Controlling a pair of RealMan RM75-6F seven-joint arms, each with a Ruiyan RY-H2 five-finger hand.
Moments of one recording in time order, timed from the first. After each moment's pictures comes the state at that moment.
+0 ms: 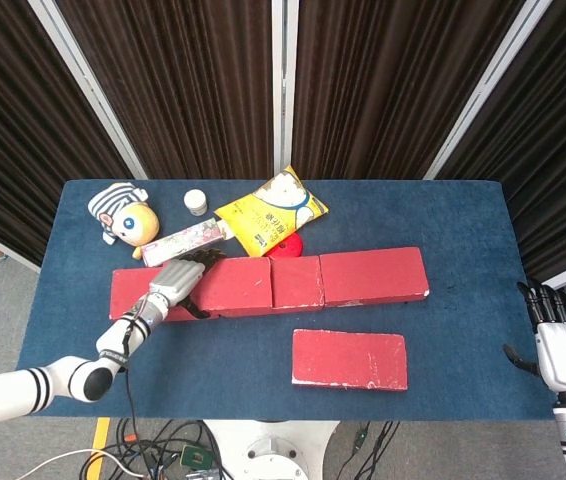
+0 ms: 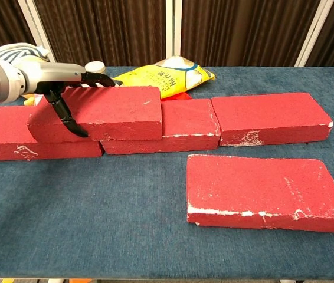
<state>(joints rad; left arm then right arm) -0.88 -1.43 -0.13 -1.49 0.93 0.70 0.11 0.10 -1.14 0.09 -1.56 -1.43 1.43 -0.03</state>
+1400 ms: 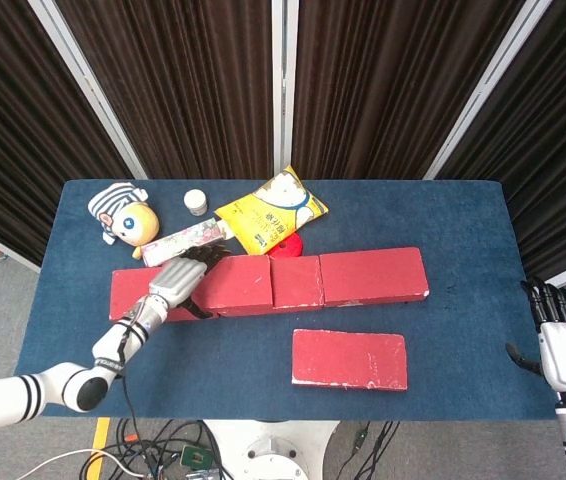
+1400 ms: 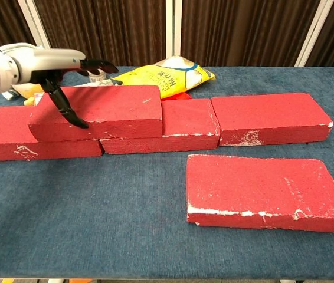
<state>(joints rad) -0.85 -1.36 -0.14 -1.61 0.99 0.79 0.14 0.10 -1.13 0.09 -1.57 -1.44 1.43 -0.02</state>
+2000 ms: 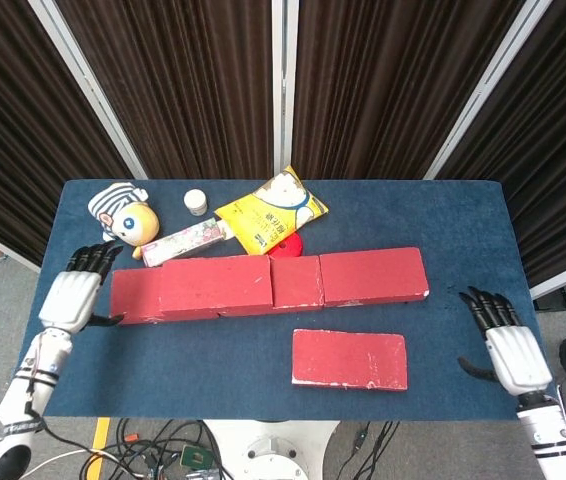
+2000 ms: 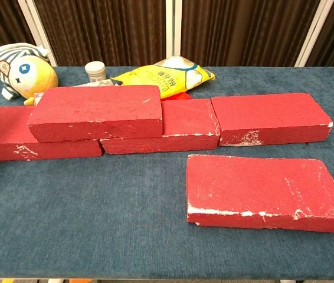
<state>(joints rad) -0.48 -1.16 0.01 -1.76 1.18 1.29 0.19 0.17 -1.11 0.02 -1.72 -1.56 1.30 -0.02</state>
